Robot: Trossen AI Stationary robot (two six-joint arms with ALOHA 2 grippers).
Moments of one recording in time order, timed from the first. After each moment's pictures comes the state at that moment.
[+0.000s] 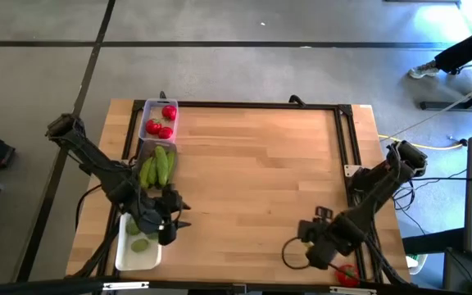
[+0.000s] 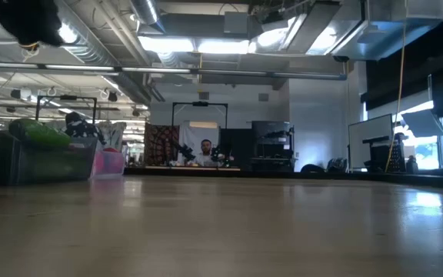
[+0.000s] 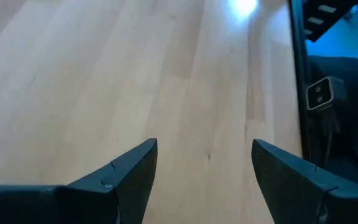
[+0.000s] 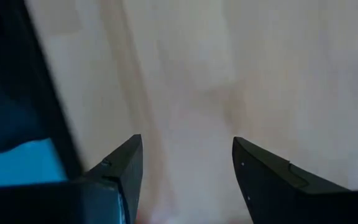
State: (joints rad) left arm -0.72 1.21 0.84 -0.50 -0.49 -0.83; right arm 0.81 1.61 1.29 -1.08 0.06 1.04
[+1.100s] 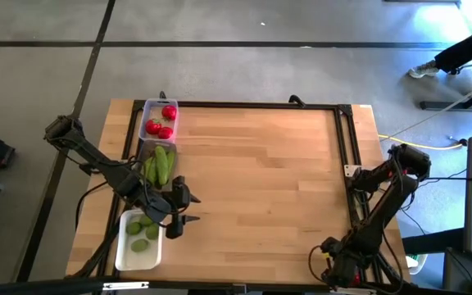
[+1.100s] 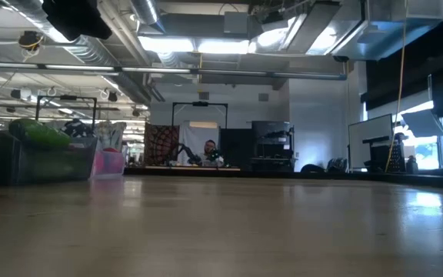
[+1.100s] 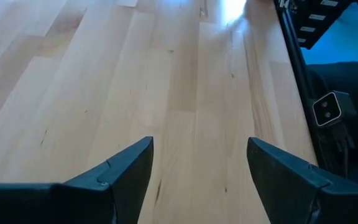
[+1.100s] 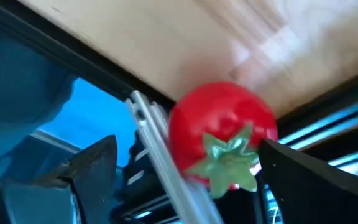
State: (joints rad) left arm -0.59 1.21 0.84 -0.38 -0.45 -0.55; right arm 1.05 1.62 1.03 -0.65 -0.41 1.98
